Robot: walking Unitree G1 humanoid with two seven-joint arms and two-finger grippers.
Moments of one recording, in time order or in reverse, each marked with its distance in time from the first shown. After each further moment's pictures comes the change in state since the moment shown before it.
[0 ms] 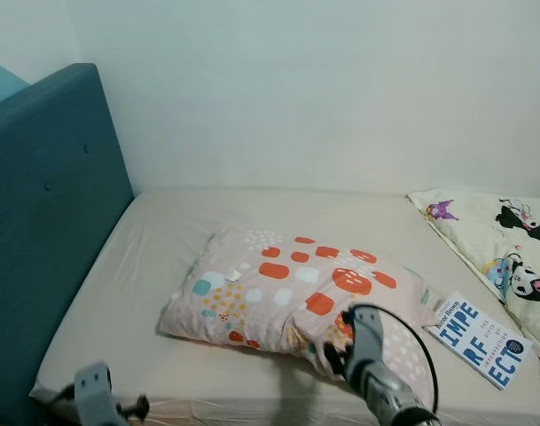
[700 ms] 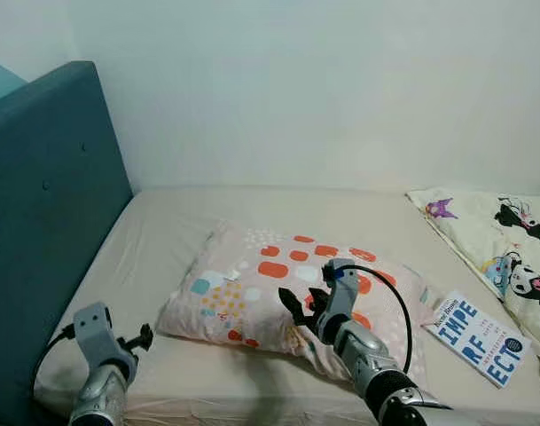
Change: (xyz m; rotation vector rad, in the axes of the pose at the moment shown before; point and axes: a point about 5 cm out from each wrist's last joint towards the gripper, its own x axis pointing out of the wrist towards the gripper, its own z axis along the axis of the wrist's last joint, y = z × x) left arm 0.014 -0.040 0.074 -0.092 -0.275 -0.157; right arm 0.010 0.038 0.058 0.073 -0.244 0.276
